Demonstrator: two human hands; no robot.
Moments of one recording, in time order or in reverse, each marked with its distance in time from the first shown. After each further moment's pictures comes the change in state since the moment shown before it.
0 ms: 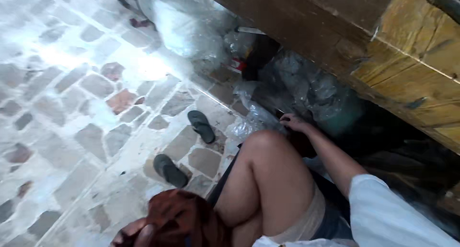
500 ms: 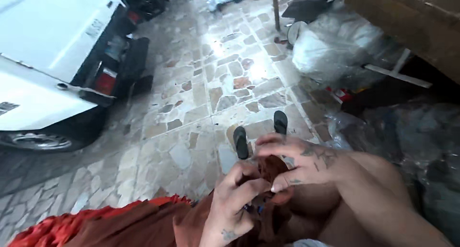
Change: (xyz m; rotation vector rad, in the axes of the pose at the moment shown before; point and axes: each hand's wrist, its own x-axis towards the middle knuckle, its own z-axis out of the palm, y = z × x) left_hand -0.068 0.102 0.011 0.379 0.275 0.661; right_hand -0.213 -0.329 0.128 -0.030 -0.696 -1.478
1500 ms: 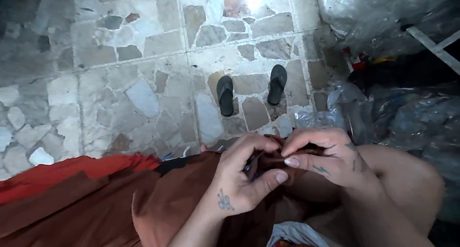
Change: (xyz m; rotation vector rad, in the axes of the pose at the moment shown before) left_hand -0.042 -0.094 0.039 -0.497 0.042 -0.495; right_hand -0.005 0.085 0.045 0.354 0.255 0.202
